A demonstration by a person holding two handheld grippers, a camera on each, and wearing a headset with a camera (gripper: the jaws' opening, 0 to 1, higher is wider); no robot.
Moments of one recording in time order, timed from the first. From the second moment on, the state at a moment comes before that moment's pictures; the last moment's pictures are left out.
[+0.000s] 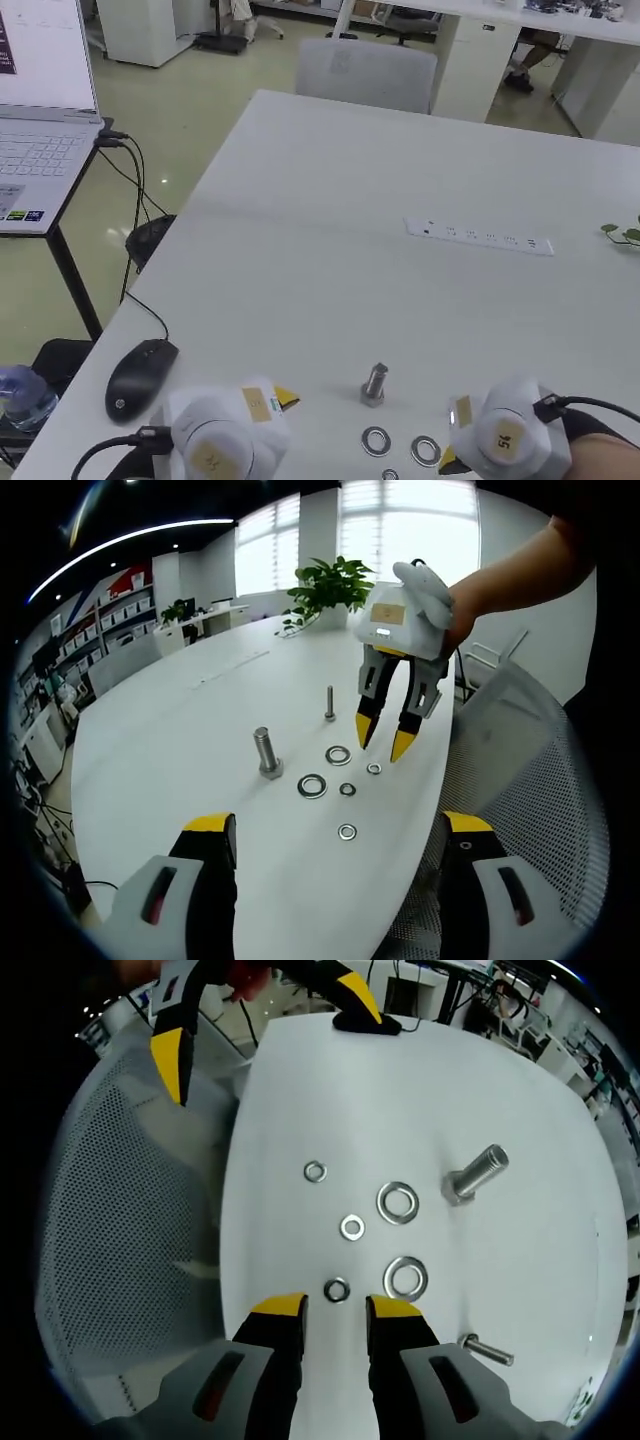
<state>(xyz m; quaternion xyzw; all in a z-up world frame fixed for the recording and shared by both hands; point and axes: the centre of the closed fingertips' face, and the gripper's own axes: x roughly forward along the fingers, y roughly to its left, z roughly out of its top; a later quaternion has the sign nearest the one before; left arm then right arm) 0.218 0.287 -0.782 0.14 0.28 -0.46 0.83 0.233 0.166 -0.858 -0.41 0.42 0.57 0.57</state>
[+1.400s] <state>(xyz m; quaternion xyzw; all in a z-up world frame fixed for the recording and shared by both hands) 0.214 0.288 -0.786 0.13 0.28 -0.46 0.83 0.236 0.166 -0.879 -0.43 0.43 0.54 0.58</state>
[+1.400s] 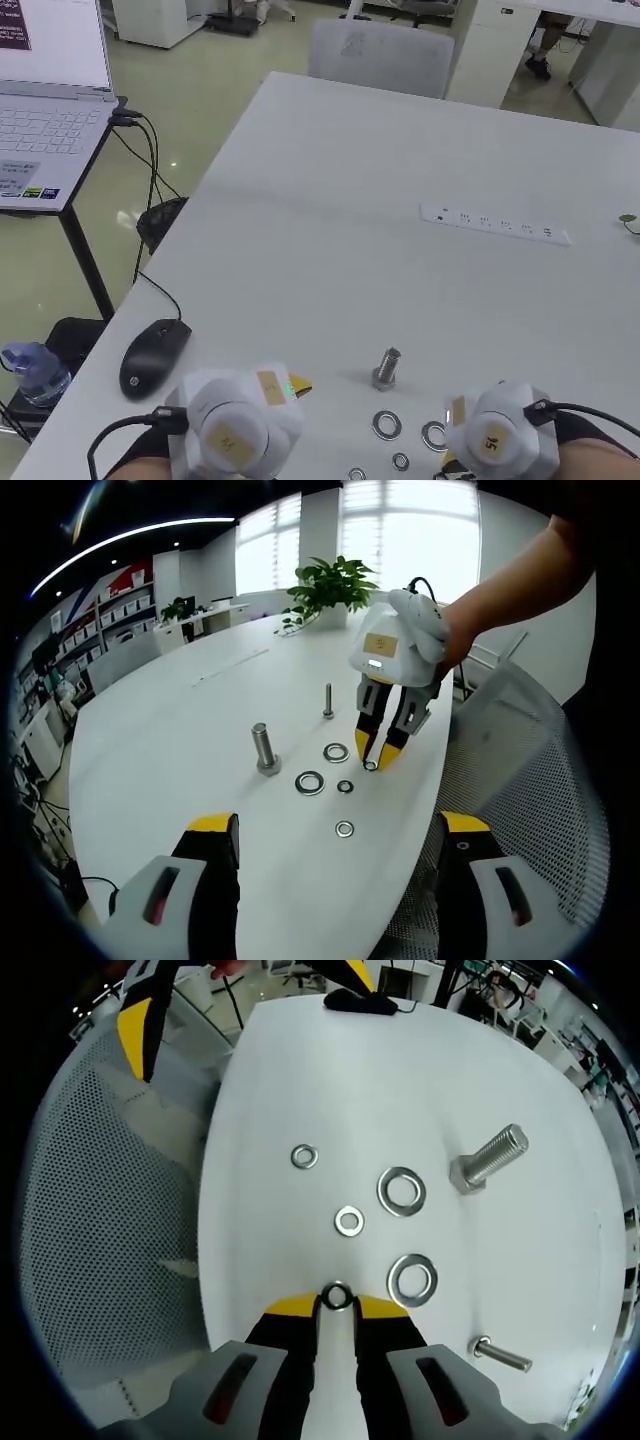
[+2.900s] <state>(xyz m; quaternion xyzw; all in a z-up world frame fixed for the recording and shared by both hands) 0.223 0.283 -0.781 0.14 0.29 -0.45 0.83 0.252 0.120 -0.854 -0.39 0.46 0.51 0.61</state>
